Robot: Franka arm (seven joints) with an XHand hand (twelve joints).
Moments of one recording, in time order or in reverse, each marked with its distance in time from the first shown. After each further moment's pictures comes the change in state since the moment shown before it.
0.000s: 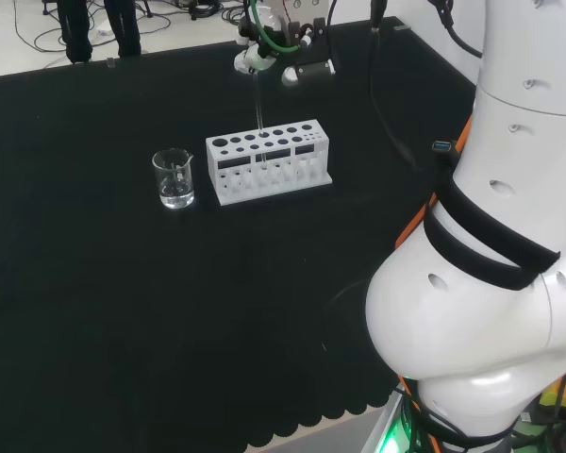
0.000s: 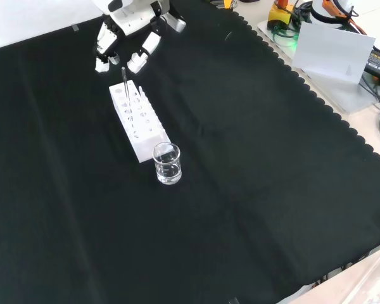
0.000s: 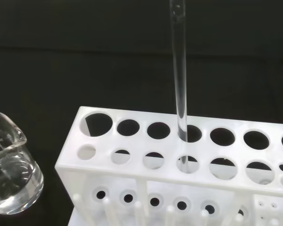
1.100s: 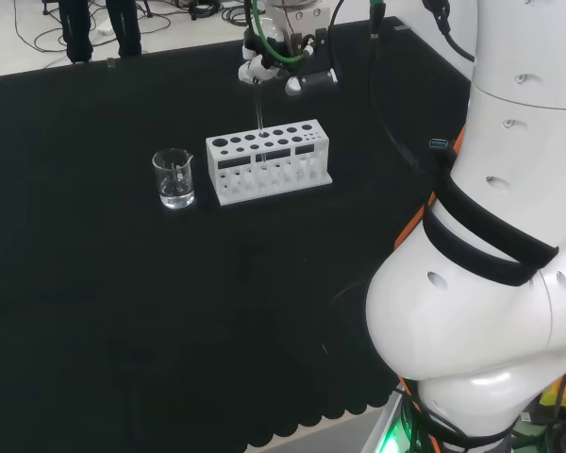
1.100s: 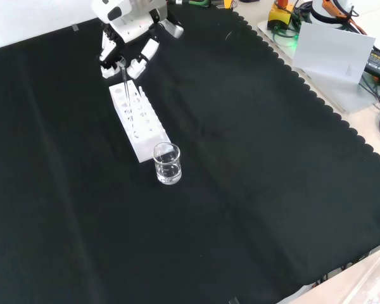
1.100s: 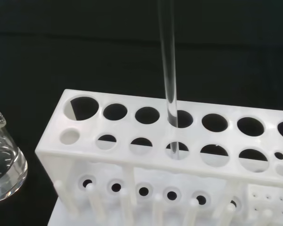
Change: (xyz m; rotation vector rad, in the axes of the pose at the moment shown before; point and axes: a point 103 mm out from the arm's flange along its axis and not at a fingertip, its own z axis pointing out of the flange) arm -0.006 0.005 0.018 0.015 -0.018 -0.007
